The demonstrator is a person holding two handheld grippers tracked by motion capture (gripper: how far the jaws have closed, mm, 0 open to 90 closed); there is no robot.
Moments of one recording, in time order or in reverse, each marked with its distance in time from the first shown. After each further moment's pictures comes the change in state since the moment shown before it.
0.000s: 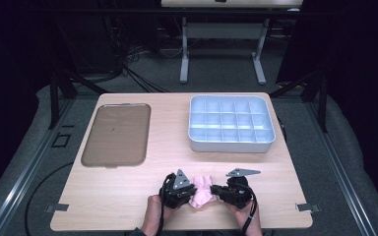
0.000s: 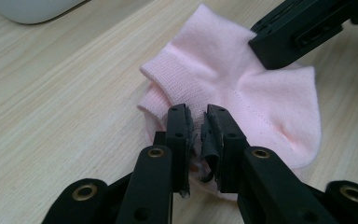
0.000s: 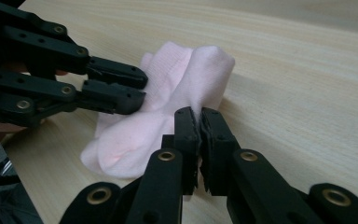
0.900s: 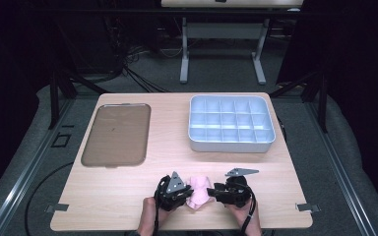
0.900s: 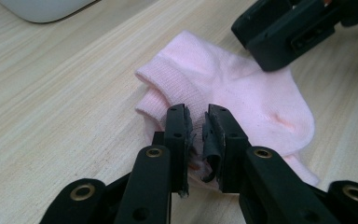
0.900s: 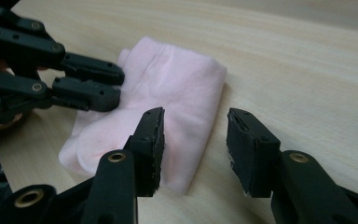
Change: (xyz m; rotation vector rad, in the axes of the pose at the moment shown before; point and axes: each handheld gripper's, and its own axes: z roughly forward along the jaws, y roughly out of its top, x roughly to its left) left arm 0.007 -0.015 -0.011 -0.043 -0.003 0.019; right arm -0.007 -0.001 0.008 0.000 0.014 -0.015
